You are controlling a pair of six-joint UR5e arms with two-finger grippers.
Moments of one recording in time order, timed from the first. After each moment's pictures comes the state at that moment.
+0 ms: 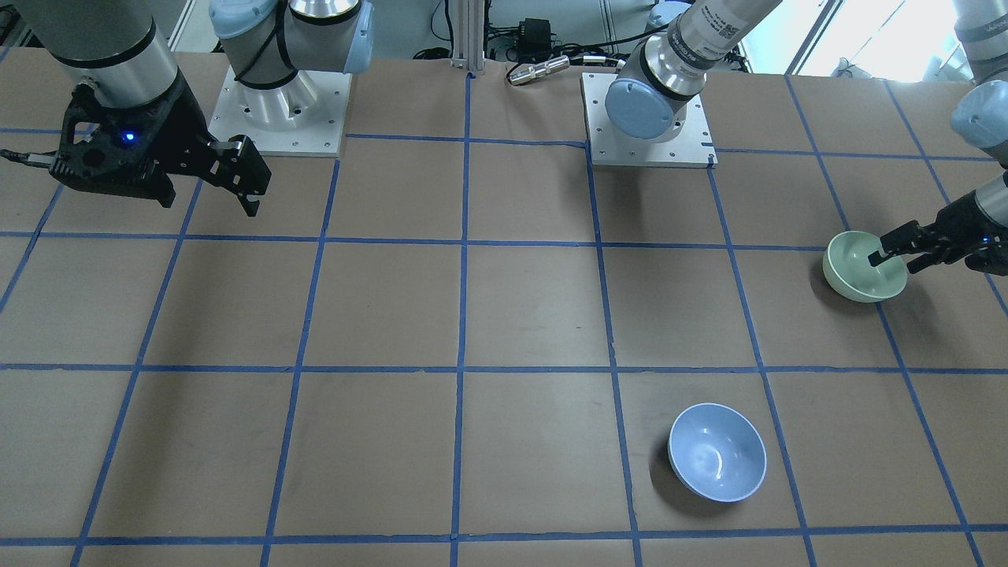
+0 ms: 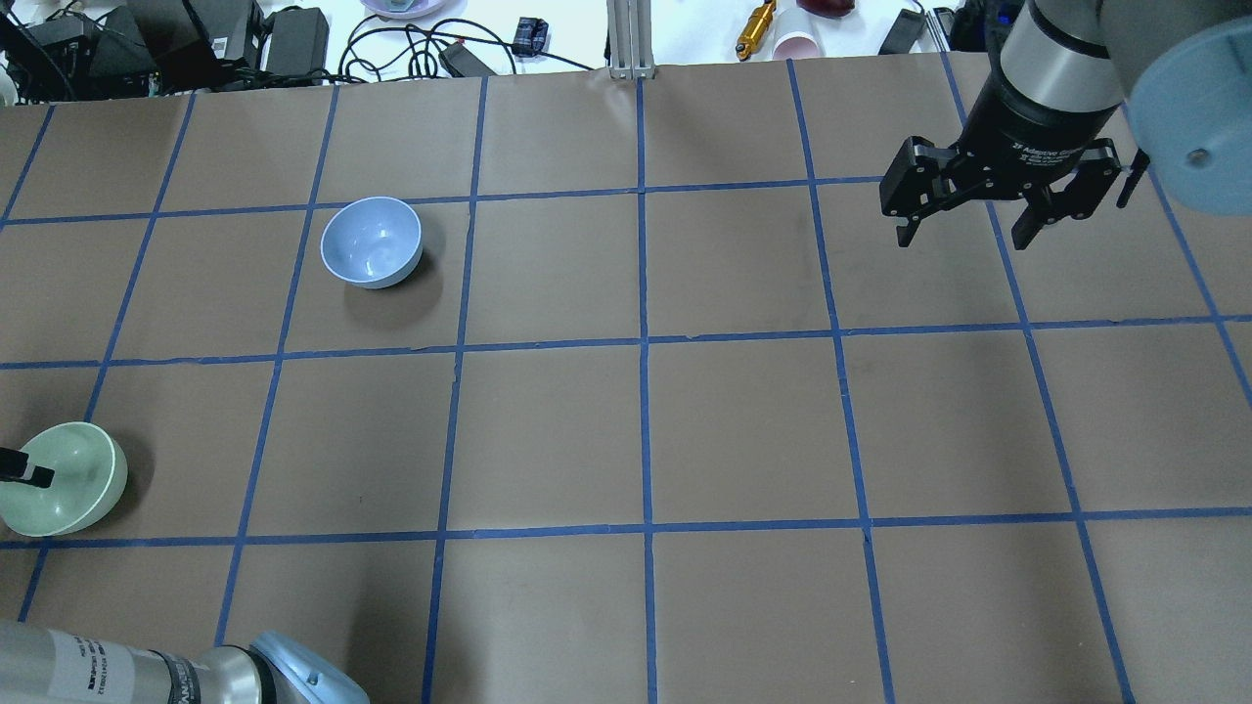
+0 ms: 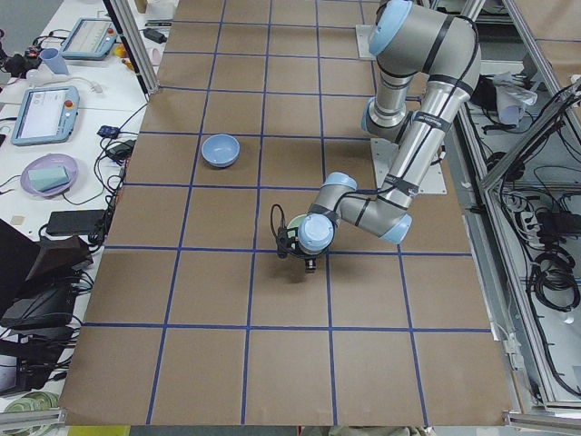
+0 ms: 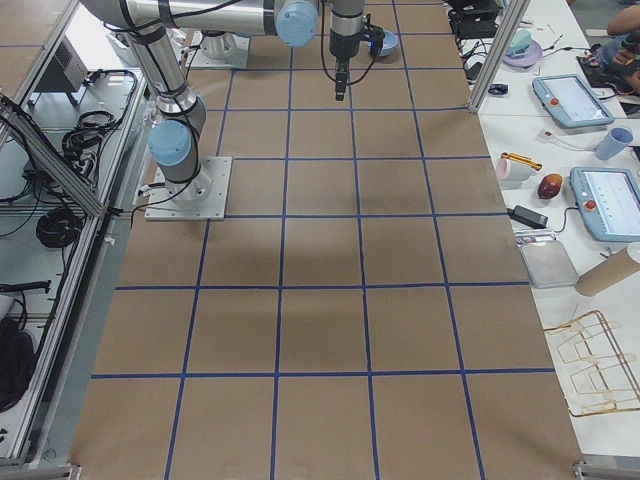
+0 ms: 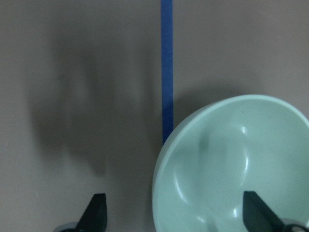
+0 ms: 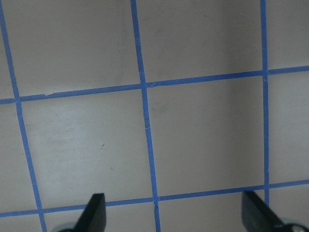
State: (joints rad) left arm -0.50 -1.94 -1.87 -1.13 1.47 1.07; right arm 1.52 -1.59 1.63 -1.60 -1.59 0.04
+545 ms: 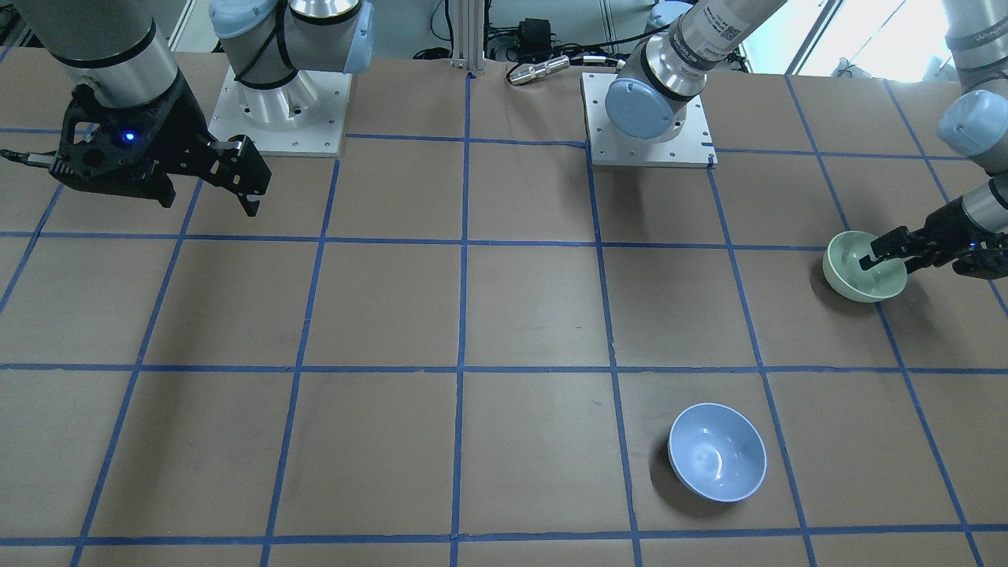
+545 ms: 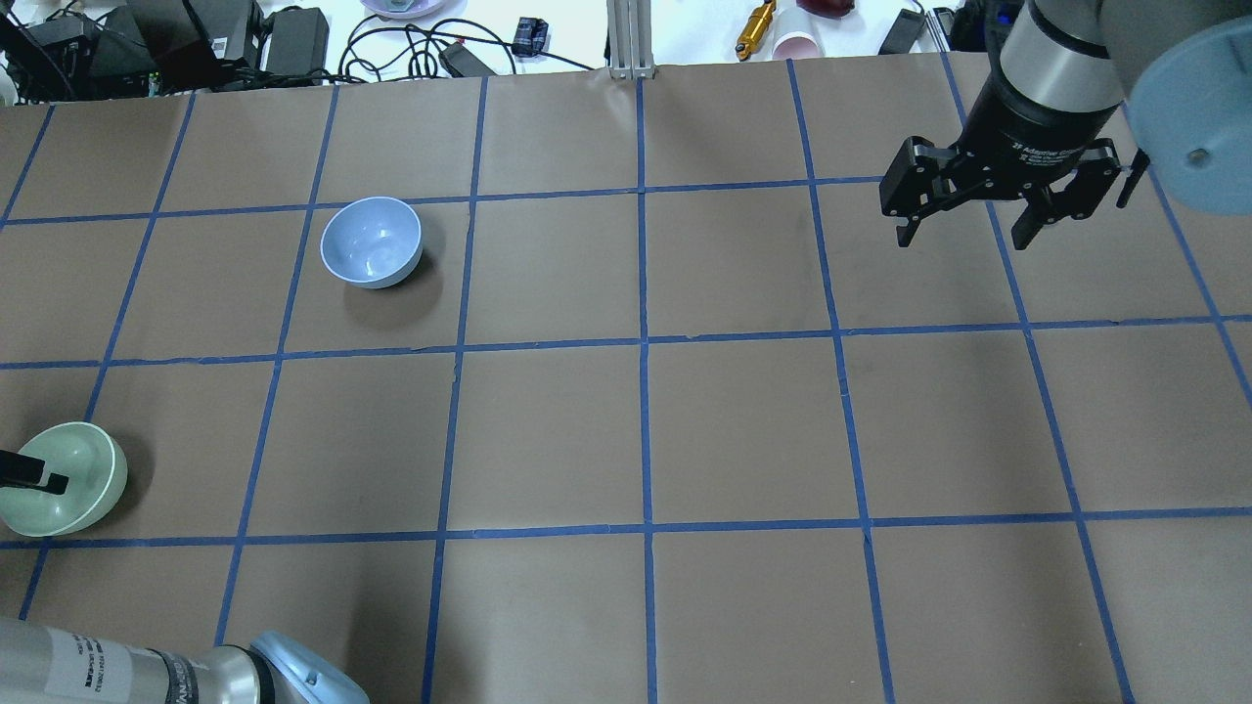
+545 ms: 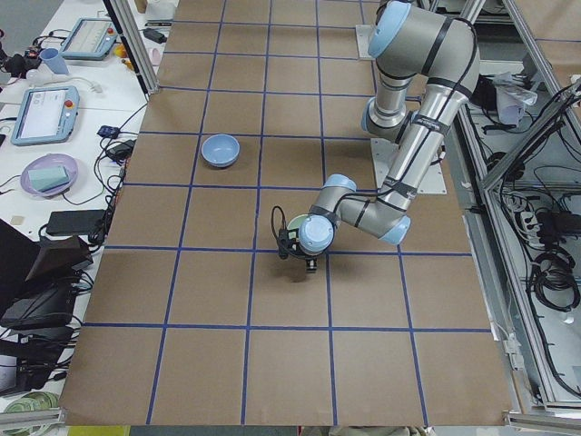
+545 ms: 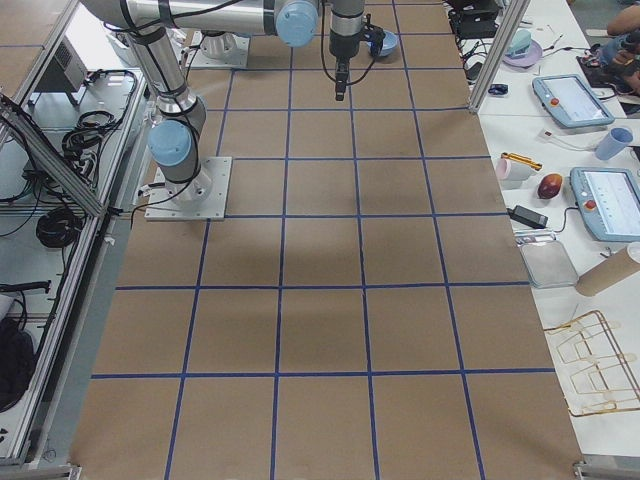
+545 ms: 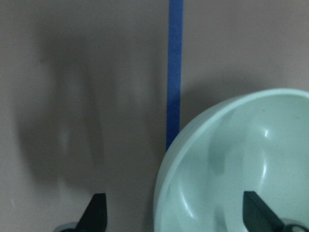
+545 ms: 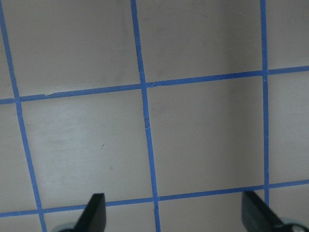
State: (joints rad) left arm -0.50 -1.96 -1.90 -1.08 1.48 1.06; right arm 1.52 -1.59 1.63 -1.60 -1.59 0.04
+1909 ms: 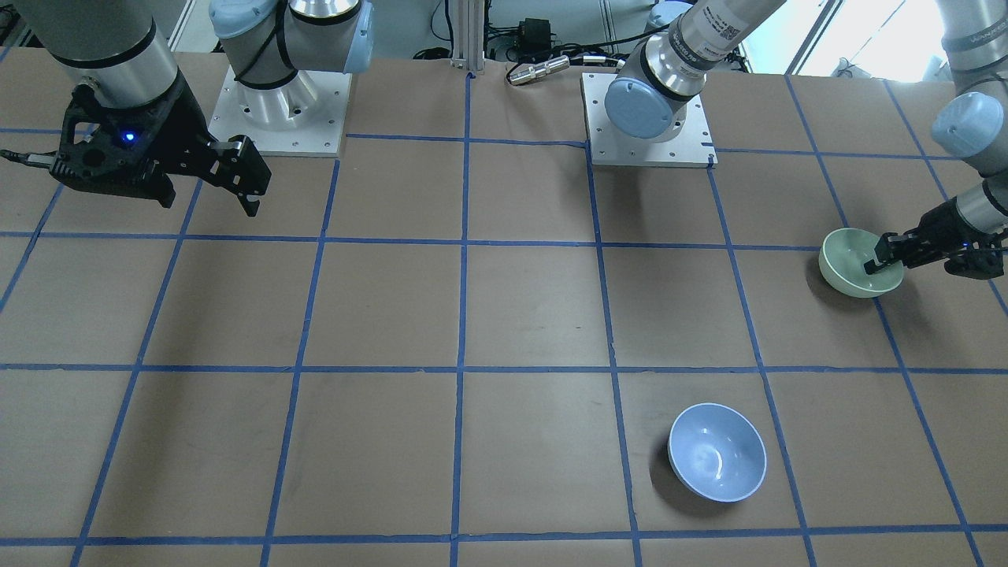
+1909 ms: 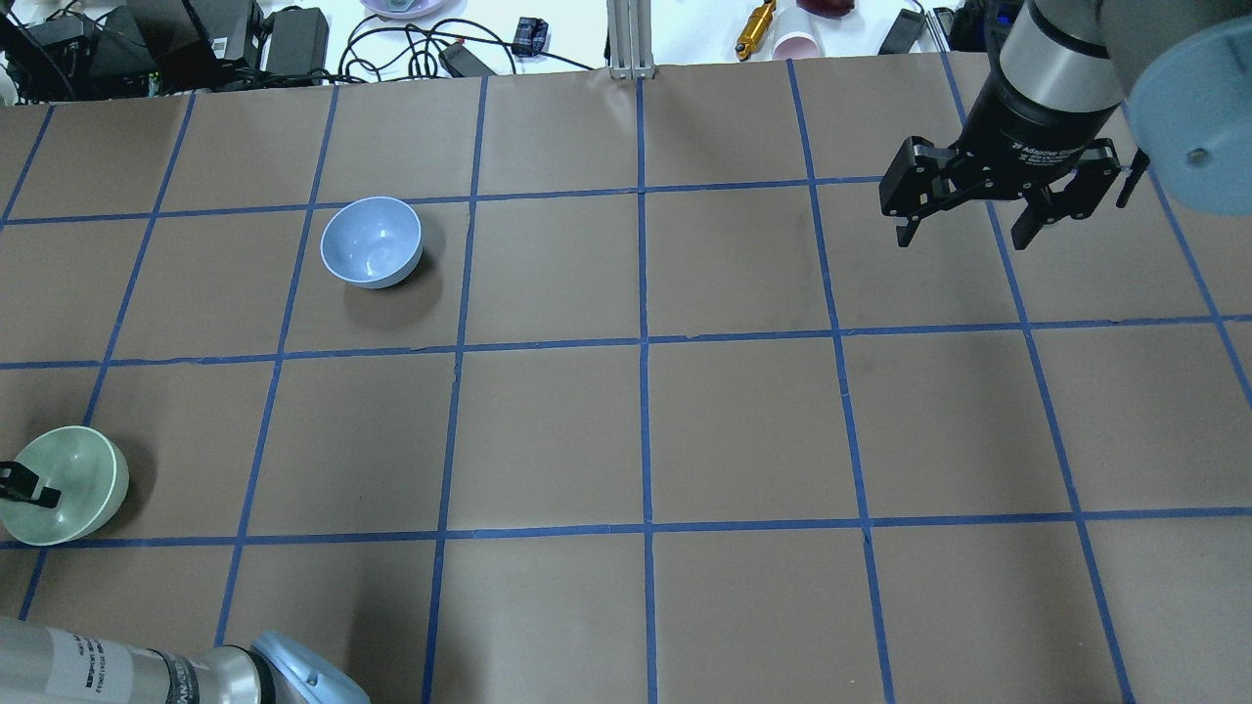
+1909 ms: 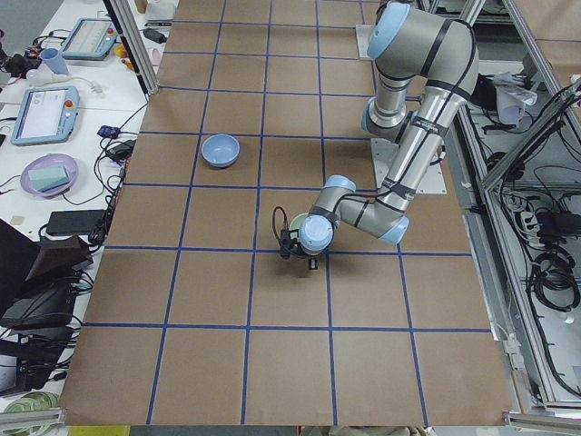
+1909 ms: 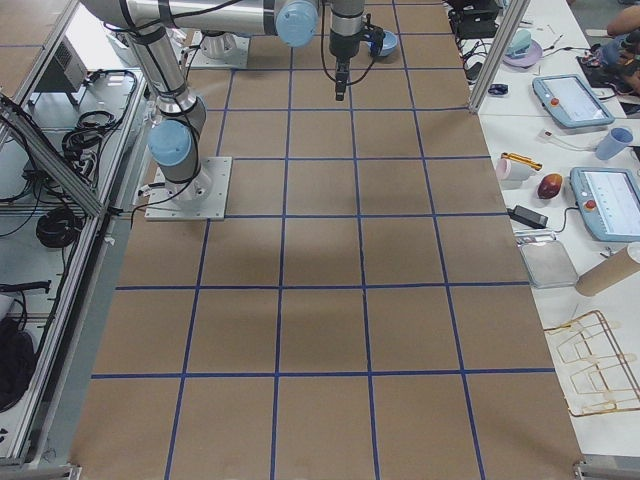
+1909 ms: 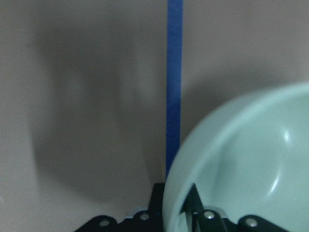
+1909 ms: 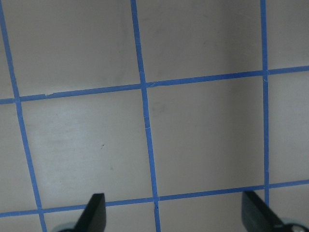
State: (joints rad) left arm -0.50 -1.96 -1.91 -1.07 1.50 1.08; right arm 1.52 -1.59 1.63 -1.60 -1.59 0.04
